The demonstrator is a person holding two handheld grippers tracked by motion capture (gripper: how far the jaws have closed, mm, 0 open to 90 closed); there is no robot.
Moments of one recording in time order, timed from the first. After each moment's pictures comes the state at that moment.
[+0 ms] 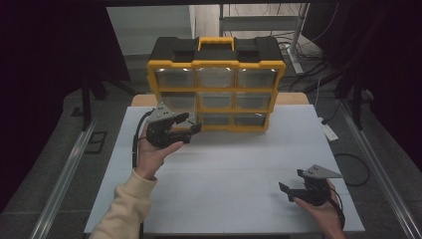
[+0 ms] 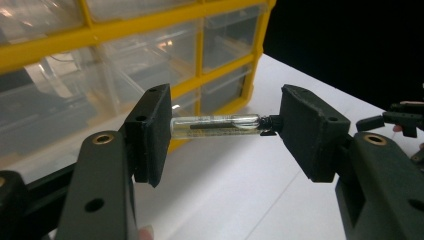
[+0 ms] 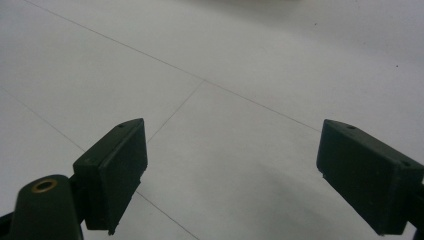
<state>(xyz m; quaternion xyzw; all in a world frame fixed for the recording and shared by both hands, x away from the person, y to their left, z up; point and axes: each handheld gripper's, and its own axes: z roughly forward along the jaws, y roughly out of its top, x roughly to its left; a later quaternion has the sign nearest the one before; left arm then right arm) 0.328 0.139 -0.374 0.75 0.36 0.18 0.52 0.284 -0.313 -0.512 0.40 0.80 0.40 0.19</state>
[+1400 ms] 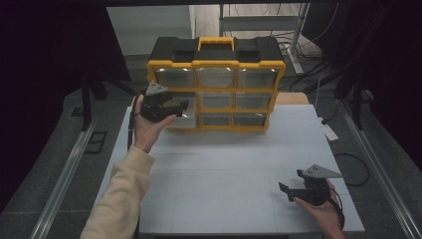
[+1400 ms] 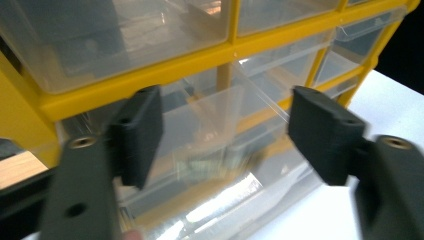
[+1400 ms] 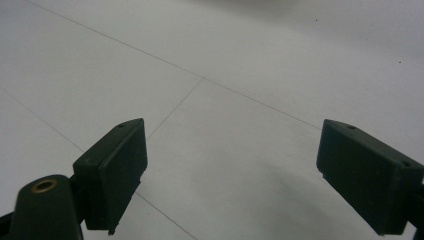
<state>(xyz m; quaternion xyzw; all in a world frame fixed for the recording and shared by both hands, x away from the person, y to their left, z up) 0.396 0.167 -0.371 0.73 0.44 0.24 0.46 0.286 -0.314 -0.514 0.41 0.80 0.39 0.19</state>
